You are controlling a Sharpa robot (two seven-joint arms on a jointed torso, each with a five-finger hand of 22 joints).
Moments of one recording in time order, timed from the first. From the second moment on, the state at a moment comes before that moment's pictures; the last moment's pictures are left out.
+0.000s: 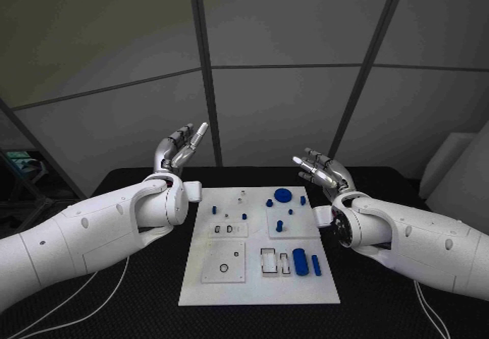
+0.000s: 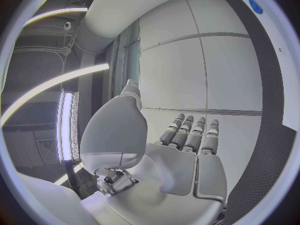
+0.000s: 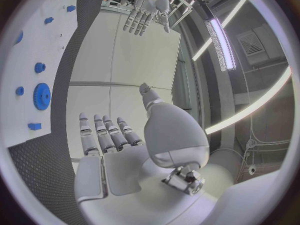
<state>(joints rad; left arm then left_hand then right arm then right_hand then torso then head) 1.10 -0.71 0.09 1.35 0.04 -0.66 0.57 1.15 -0.18 -0.05 0.29 0.07 0.36 0.15 0.04 0.04 0.32 0.18 0.03 0.04 0.29 0.20 0.03 0.03 0.13 0.17 0.27 0.04 0.03 1.04 -0.72 0.06 1.38 -0.15 -0.55 0.40 1.13 0.08 0.03 -0.06 0.20 0.27 0.14 0.03 0.03 0.34 0.20 0.03 0.03 0.36 0.19 0.03 0.04 0.09 0.37 0.28 0.05 0.05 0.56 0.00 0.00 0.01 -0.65</state>
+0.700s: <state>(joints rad) 1.10 -0.77 0.09 1.37 0.02 -0.54 0.58 1.38 -0.06 0.06 0.20 0.06 0.92 0.22 0.16 0.09 1.00 0.17 0.17 0.08 1.02 0.14 0.22 0.11 0.18 0.79 0.25 0.34 0.17 1.08 -0.72 0.07 1.31 -0.65 -0.45 0.32 1.35 0.08 0.15 -0.25 0.19 0.97 0.20 0.14 0.07 1.07 0.15 0.12 0.06 1.09 0.12 0.15 0.07 0.17 0.83 0.25 0.25 0.12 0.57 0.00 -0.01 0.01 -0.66</state>
